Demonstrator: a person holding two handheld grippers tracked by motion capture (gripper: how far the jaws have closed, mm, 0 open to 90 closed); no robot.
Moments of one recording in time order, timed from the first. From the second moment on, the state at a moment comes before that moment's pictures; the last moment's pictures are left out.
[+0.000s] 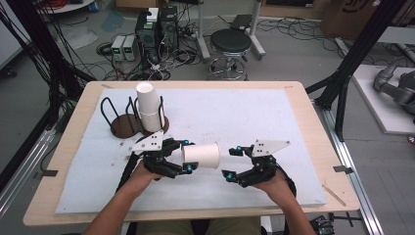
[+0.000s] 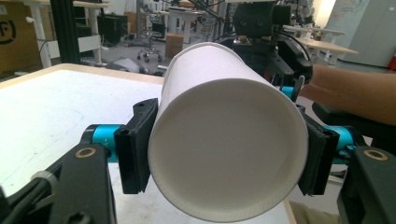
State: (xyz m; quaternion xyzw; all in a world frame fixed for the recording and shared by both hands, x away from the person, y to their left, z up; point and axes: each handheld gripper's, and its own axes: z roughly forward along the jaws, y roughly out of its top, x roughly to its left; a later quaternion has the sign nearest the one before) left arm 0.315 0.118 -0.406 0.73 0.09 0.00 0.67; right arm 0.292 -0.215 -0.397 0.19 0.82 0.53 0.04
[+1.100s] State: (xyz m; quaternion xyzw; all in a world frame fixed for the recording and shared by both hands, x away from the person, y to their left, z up) left arm 0.308 0.104 -0.409 0.74 0.06 -0.03 0.67; right arm 0.291 -0.201 -0.396 0.13 0.82 0.55 0.01
